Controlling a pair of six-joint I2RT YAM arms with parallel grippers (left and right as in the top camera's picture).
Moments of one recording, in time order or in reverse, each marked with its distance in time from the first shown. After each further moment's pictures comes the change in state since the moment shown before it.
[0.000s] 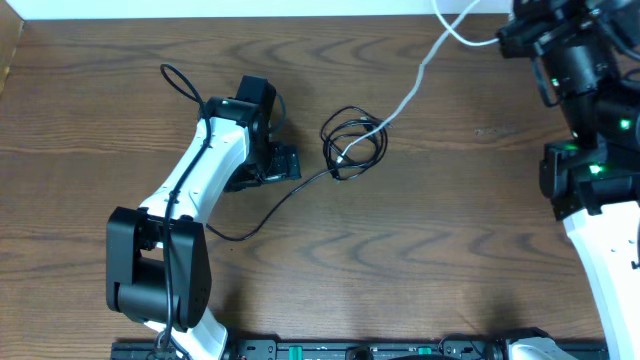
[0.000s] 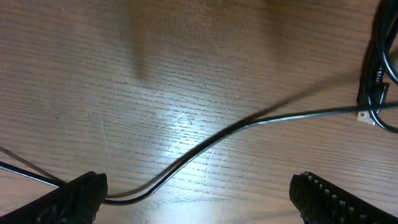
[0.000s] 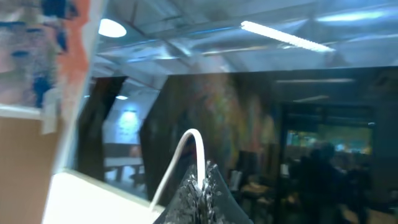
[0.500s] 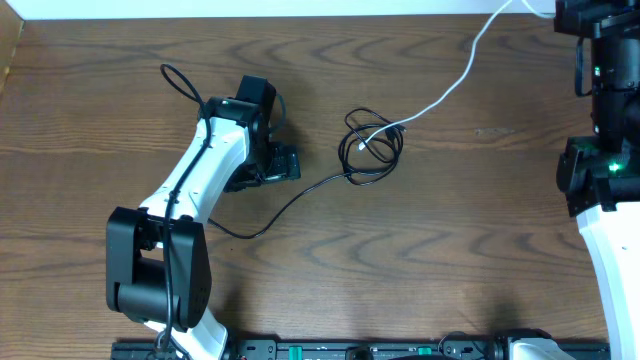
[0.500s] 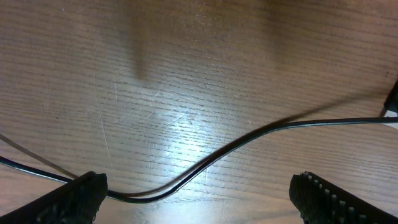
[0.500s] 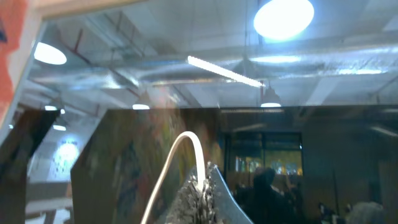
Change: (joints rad) left arm 0.000 0.000 0.000 0.000 0.000 0.000; right arm -0.092 0.000 0.000 0.129 0.169 -0.003
